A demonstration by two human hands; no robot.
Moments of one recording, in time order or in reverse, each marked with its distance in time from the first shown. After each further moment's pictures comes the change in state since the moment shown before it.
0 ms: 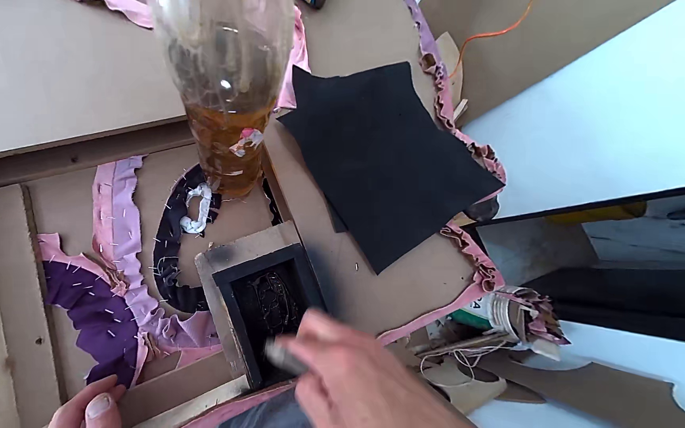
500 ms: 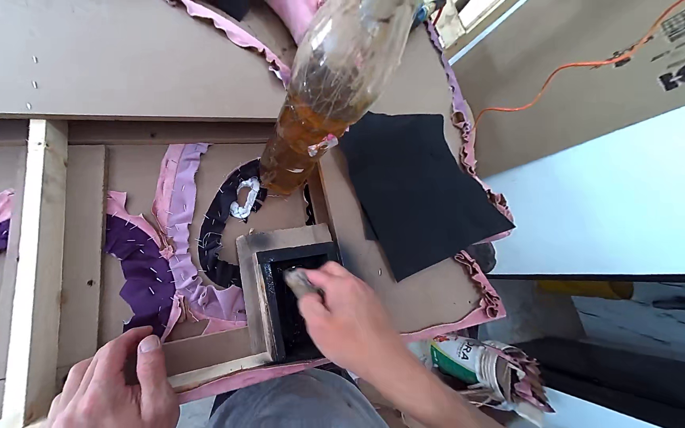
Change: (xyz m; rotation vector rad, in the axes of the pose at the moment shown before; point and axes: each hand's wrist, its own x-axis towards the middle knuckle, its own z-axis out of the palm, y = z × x) left_hand -0.004 0.007 -0.002 0.092 0.069 -0.039; right_hand 0.046 -0.010 0.018 -0.021 0.133 0.296
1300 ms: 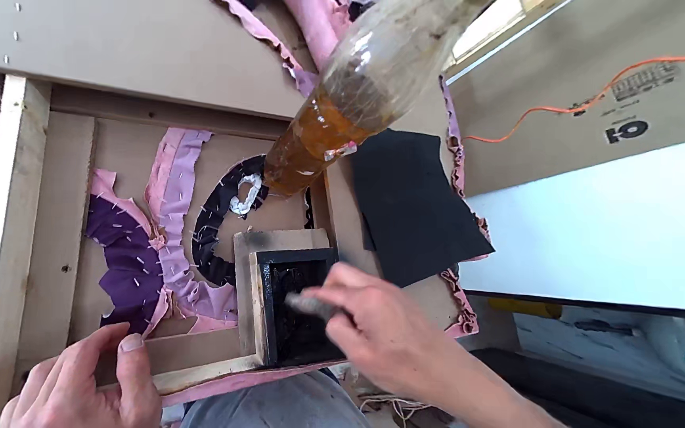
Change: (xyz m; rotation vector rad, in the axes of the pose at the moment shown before) left_hand -0.004 -0.004 0.002 -0.022 0.026 -0.028; right_hand 0.001 0.015 -0.045 -0.288 -0.182 -0.431
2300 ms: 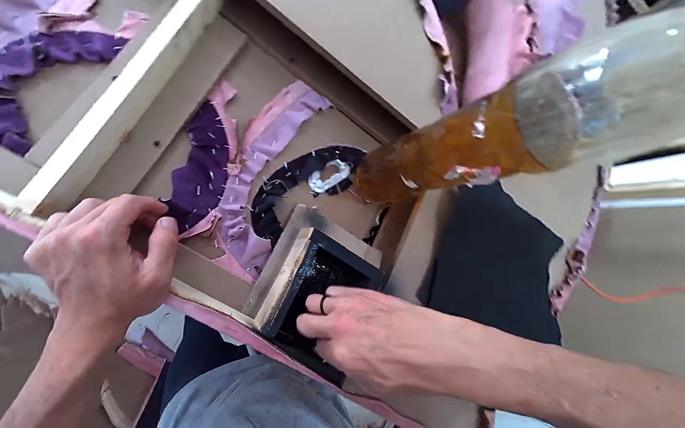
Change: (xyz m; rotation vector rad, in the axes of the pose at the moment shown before) left_hand 0.001 0.014 0.002 0.073 0.074 -0.209; right_hand 0.075 0.023 -0.011 -0.573 -0.640 -1.291
